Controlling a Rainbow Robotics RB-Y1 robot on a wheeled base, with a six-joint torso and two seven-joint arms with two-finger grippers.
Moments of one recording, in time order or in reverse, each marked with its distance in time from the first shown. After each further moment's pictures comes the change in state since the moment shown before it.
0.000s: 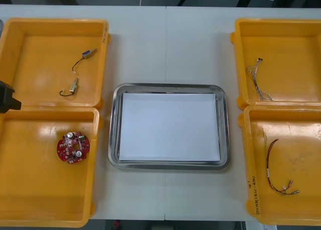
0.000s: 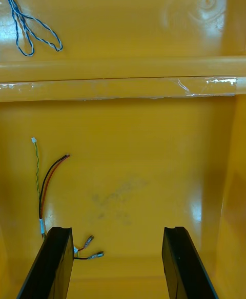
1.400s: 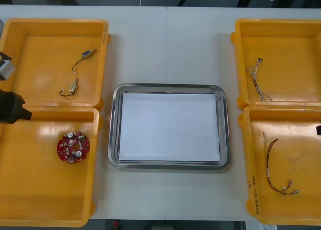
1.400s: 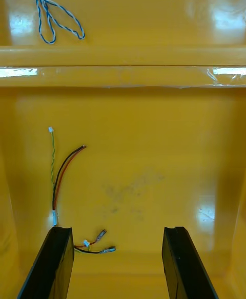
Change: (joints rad) right arm 0.036 0.031 0.002 -0.057 -0.027 0.000 0.000; left arm 0.010 -0.018 -0.036 0.011 0.060 0.000 -0.125
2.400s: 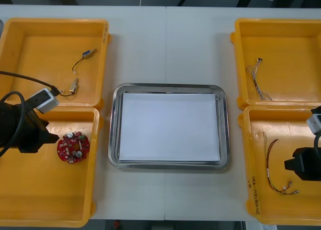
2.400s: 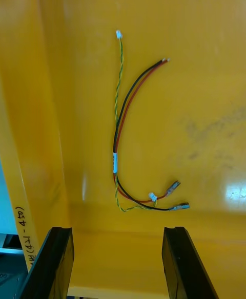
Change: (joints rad) right arm 0.199 0.158 0.130 -0.184 0.055 0.000 -0.074; left arm 0.209 0.117 -0.164 -0.124 0.100 -0.437 -0.605
